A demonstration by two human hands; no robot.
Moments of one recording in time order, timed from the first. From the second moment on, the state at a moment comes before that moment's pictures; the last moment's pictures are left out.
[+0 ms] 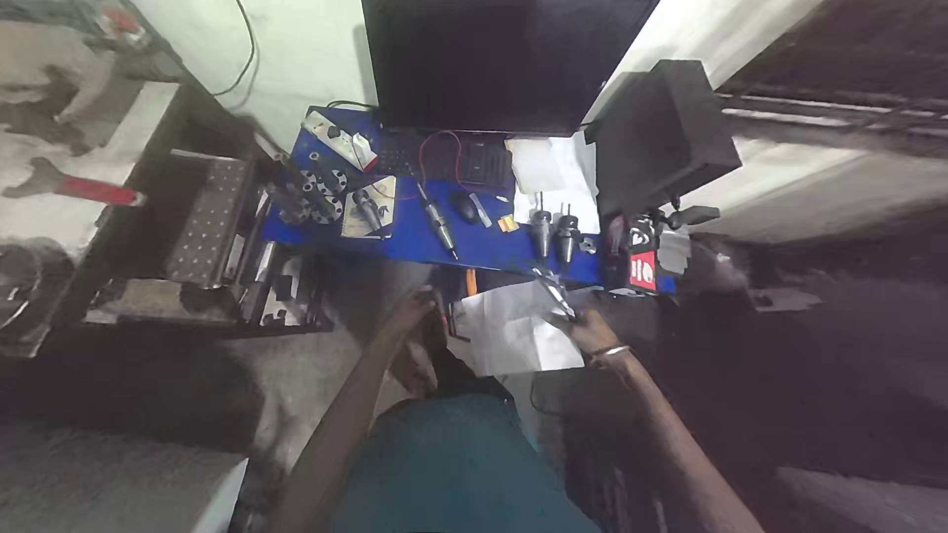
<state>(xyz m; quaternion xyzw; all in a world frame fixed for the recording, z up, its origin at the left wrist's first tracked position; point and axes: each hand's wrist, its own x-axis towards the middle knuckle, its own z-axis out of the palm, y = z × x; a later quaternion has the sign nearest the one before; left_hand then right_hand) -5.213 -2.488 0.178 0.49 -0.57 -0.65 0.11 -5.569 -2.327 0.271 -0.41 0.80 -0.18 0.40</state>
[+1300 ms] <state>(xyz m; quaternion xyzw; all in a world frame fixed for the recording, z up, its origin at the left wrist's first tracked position) -5.300 -2.523 0.138 0.48 -0.47 -0.73 0.06 -5.650 -2.489 0.234 -0.39 0.82 -0.05 0.42</state>
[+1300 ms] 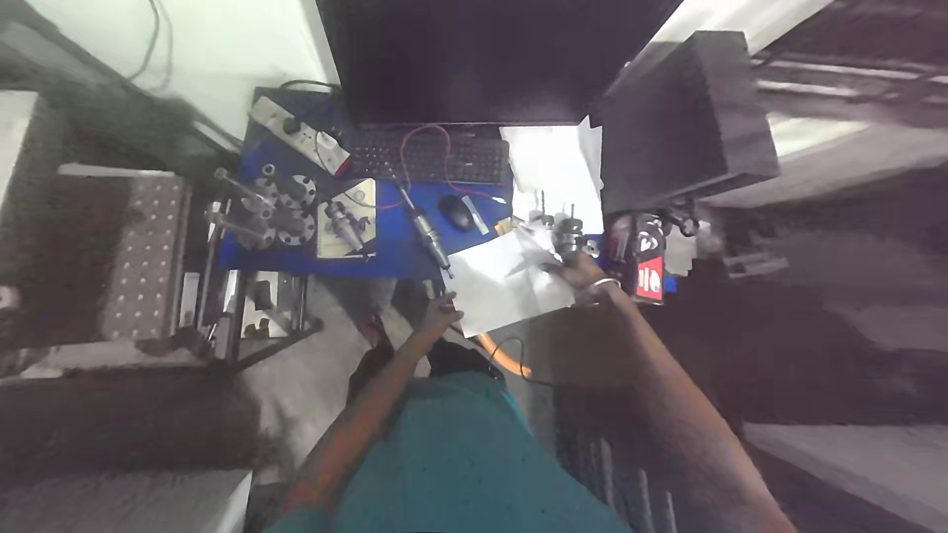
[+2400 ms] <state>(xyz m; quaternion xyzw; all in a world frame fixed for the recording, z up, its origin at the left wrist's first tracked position) -5.222 -2.594 0.130 0.60 -0.61 -0.49 0.14 -5.549 -2.496 0.142 -0.28 0.81 -0.18 0.48</state>
